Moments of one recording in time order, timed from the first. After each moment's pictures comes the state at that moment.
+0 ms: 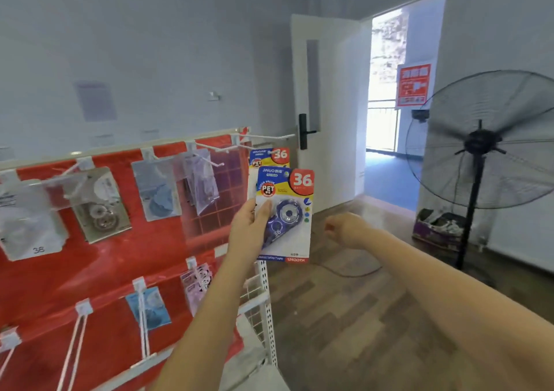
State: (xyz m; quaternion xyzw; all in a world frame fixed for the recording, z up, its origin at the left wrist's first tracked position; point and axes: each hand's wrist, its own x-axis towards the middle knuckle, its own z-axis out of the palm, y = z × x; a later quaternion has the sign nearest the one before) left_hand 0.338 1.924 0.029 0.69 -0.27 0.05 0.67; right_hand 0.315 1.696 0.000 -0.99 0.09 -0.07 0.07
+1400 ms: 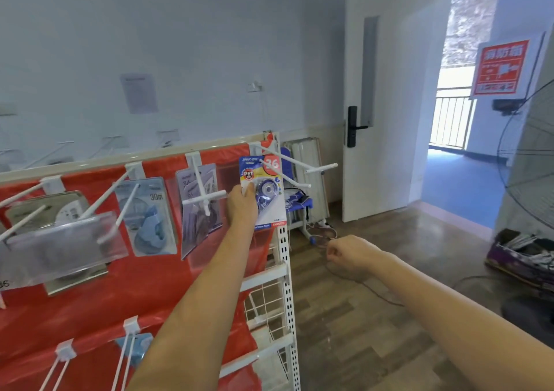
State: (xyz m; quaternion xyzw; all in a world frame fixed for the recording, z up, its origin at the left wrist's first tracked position) left_hand 0.625 1.850 0.038 0.81 -0.03 0.19 0.55; right_hand 0.523 1.646 -0.022 -1.00 -0.02 0.00 0.07
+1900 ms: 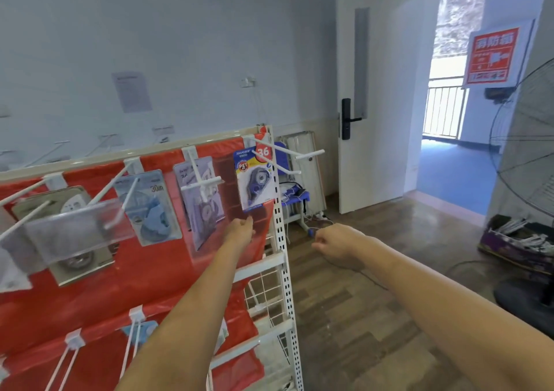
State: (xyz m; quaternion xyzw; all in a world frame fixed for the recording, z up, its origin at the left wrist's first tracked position) left_hand 0.602 1.881 -0.019 0.88 -0.02 -0.01 0.47; right_hand 0.504 1.671 -0.011 -1.00 -0.02 0.02 0.08
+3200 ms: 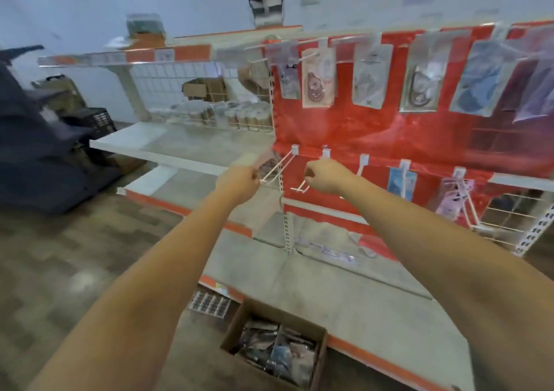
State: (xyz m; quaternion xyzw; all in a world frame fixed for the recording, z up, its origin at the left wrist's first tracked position) left_hand 0.173 2.369 -0.028 0.96 0.24 0.09 0.06; right_hand 0.293 2.205 -0.029 -0.91 -0.41 0.01 0.11
